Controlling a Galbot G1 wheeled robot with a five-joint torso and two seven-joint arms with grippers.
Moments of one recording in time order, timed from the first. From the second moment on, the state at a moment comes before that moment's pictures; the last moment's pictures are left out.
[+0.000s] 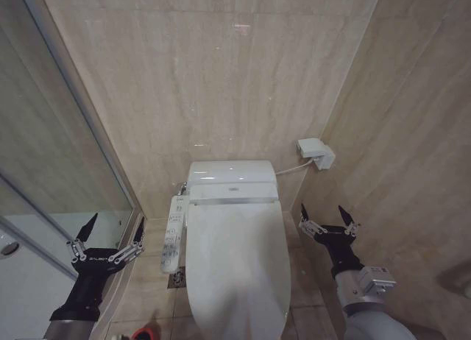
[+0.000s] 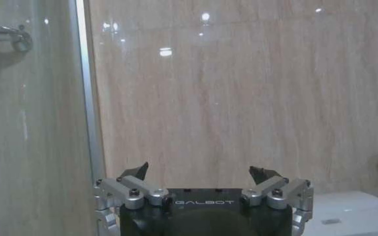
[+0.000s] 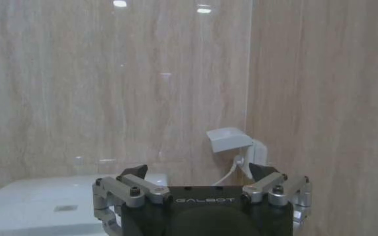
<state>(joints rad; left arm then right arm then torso) 1.89 -1.21 -0.75 -2.50 -0.25 -0.12 -0.13 -1.60 1.36 0.55 2.42 0.19 -0.23 0.27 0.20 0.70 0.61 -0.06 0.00</state>
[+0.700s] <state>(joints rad) 1.89 -1.21 -0.75 -2.50 -0.25 -0.12 -0.14 -1.60 1.36 0.55 2.42 0.19 -0.23 0.27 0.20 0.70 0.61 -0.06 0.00</state>
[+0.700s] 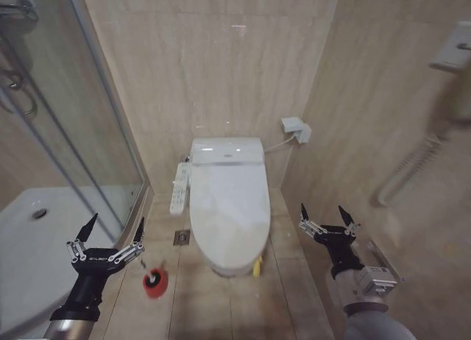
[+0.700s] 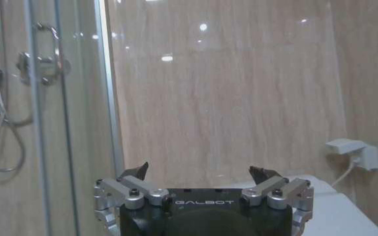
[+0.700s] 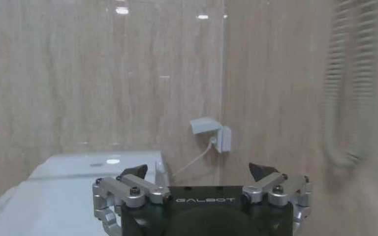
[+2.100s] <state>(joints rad) 1.89 -1.21 -0.75 -2.50 -0.25 -0.12 -0.14 -1.60 1.36 0.55 2.42 0.19 -0.23 0.27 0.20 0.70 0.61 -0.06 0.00</state>
